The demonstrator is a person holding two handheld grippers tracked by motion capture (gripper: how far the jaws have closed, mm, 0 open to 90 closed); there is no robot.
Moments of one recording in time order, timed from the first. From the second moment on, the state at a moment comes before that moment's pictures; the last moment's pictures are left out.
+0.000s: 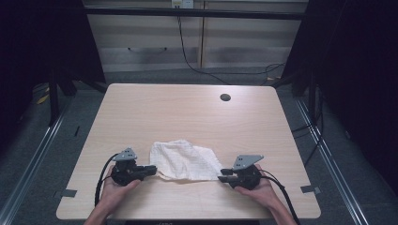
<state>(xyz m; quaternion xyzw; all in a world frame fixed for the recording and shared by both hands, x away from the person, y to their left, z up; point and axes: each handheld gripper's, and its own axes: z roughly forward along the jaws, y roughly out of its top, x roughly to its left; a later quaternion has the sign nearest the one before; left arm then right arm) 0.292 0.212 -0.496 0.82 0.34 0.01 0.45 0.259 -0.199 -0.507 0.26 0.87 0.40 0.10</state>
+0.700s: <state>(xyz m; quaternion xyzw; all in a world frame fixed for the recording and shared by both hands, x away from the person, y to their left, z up) 0.286 0.207 -0.477 0.81 0.33 0.02 0.49 0.277 -0.222 -0.467 0.34 0.80 0.50 0.08</state>
